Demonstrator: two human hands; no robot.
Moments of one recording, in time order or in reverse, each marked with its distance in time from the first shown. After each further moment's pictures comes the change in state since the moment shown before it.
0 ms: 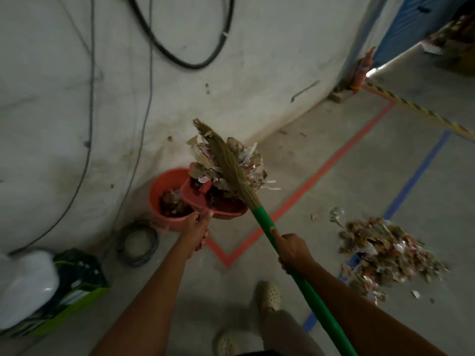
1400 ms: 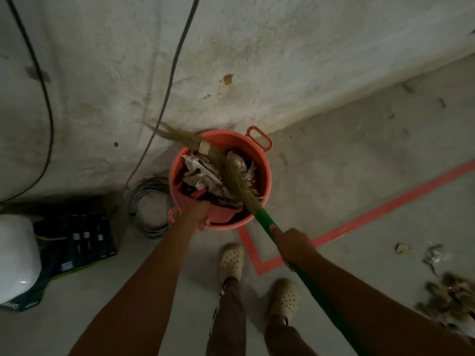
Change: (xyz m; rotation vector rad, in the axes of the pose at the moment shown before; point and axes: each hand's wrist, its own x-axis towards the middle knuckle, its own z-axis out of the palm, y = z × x) left_hand 0.454 -0.148 -0.148 -0.133 0.213 -0.786; right_hand 0.434 -0.197 0.254 -0.460 -0.341 0.131
